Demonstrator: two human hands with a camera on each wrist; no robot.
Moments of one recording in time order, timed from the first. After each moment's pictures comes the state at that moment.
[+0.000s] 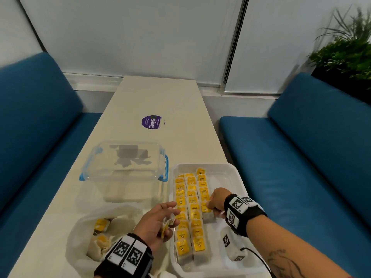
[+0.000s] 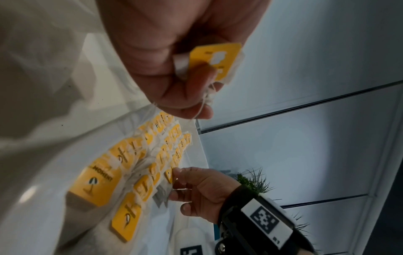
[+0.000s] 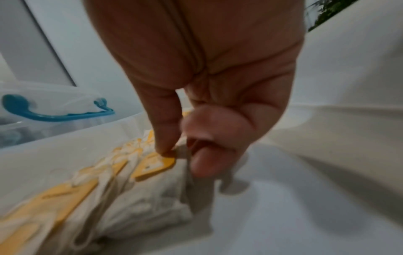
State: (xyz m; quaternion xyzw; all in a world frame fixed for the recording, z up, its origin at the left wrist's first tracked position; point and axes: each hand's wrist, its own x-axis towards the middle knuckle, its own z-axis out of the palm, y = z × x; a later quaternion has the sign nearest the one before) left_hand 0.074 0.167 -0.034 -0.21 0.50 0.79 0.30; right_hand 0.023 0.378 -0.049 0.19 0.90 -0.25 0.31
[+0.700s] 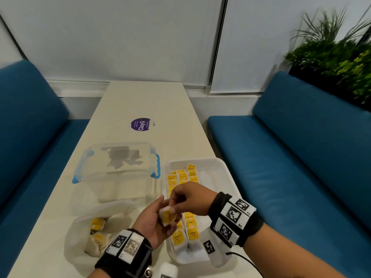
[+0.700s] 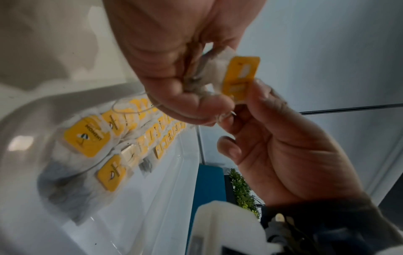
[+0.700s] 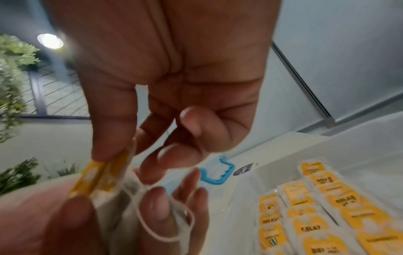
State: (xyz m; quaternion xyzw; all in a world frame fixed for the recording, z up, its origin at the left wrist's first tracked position) left_hand 0.086 0.172 -0.029 -0.22 0.42 0.80 0.35; right_hand 0.082 0.311 0.026 -0.11 0.88 -0.41 0.22
